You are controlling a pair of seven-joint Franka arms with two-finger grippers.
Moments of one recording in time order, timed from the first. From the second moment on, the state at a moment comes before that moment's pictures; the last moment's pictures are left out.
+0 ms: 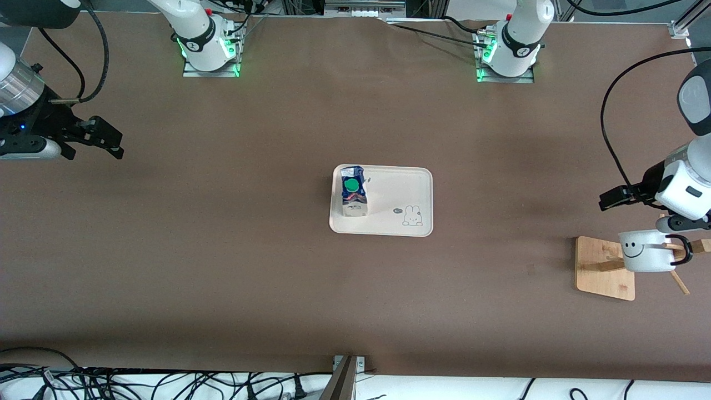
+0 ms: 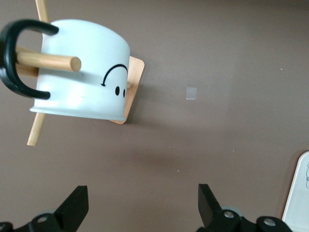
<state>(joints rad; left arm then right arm) 0.09 0.23 -0.02 -1.66 0.05 1.91 -0.13 0.07 -0.02 0.00 -1.72 -0.01 1.81 0.04</state>
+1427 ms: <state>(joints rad) 0.17 0.18 -0.02 -1.97 0.01 2.47 -0.26 0.07 -0.01 0.00 -1.72 -0.02 1.83 0.04</state>
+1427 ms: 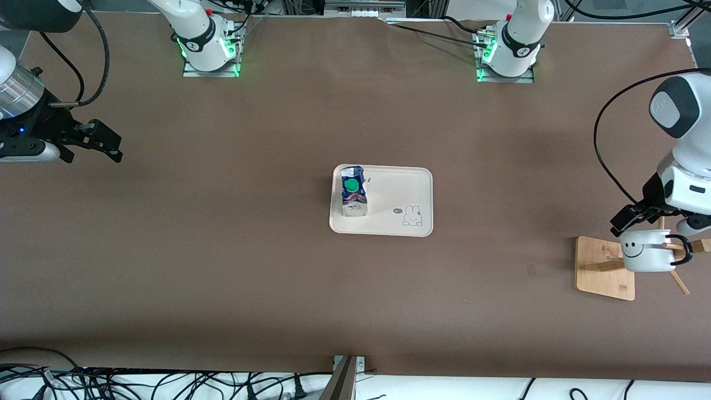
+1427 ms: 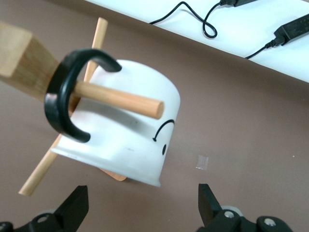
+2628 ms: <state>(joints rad) 0.18 0.18 -0.04 -1.99 -0.04 2.57 -0.27 0.06 -0.01 0.00 -1.72 -0.02 1.84 0.04</state>
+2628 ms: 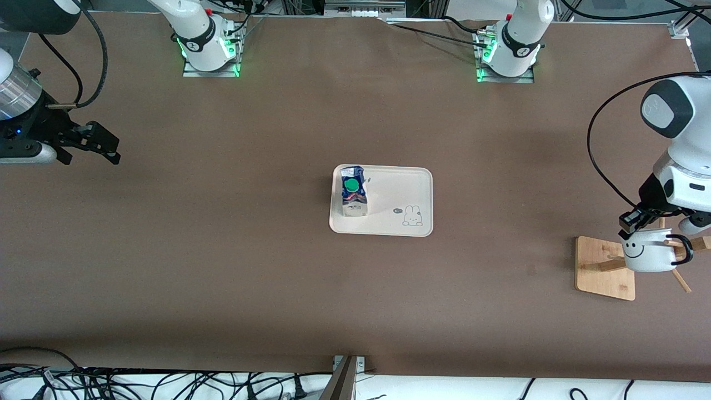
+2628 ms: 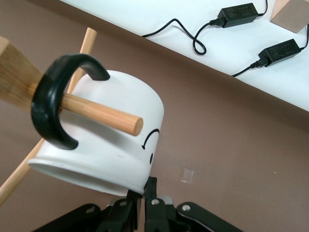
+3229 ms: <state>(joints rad) 0.17 0.18 -0.08 -1.89 -0.04 2.34 -0.27 0.06 -0.01 0.00 -1.72 -0.02 1.84 0.04</state>
